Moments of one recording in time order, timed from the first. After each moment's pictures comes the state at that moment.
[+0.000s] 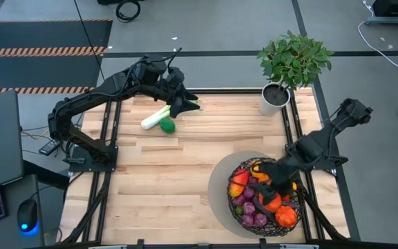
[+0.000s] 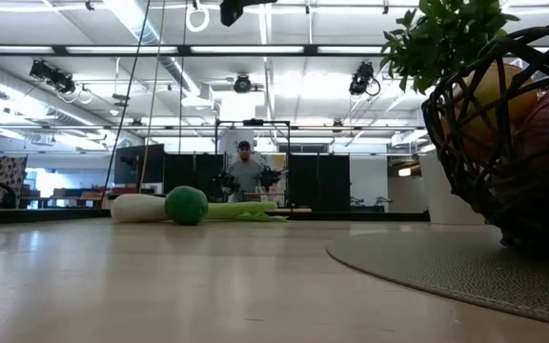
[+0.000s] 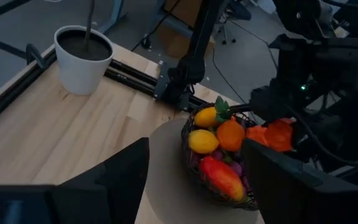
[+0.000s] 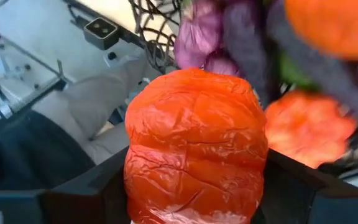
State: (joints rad) left arm 0.36 1.48 1.65 -0.57 0.41 -0.30; right arm 0.60 1.22 1.17 -0.90 -0.35 1.86
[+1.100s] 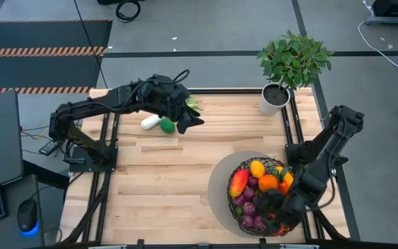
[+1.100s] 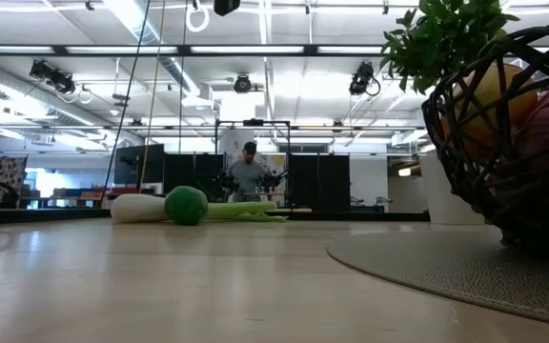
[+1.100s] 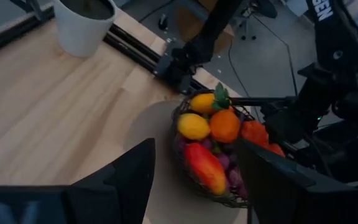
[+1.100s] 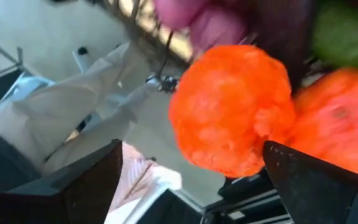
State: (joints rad) left arm 0.16 1.49 1.65 -0.62 0.18 -0.52; right arm 0.89 1.43 1.17 -0.76 -0.15 1.95
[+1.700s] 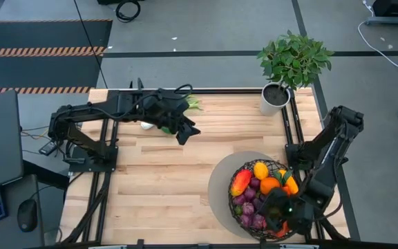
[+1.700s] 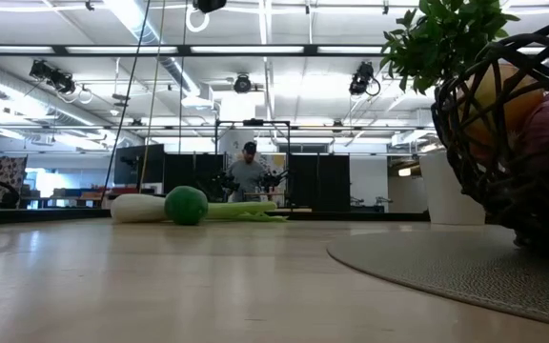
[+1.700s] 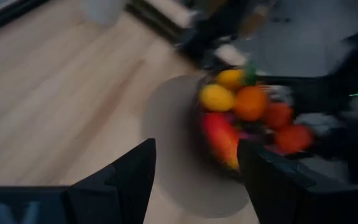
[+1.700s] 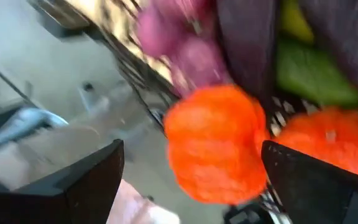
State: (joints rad) left arm 0.07 1.49 1.65 -0.74 0.03 -0.59; right arm 0.99 1.44 1.17 -0.80 0.07 2.01
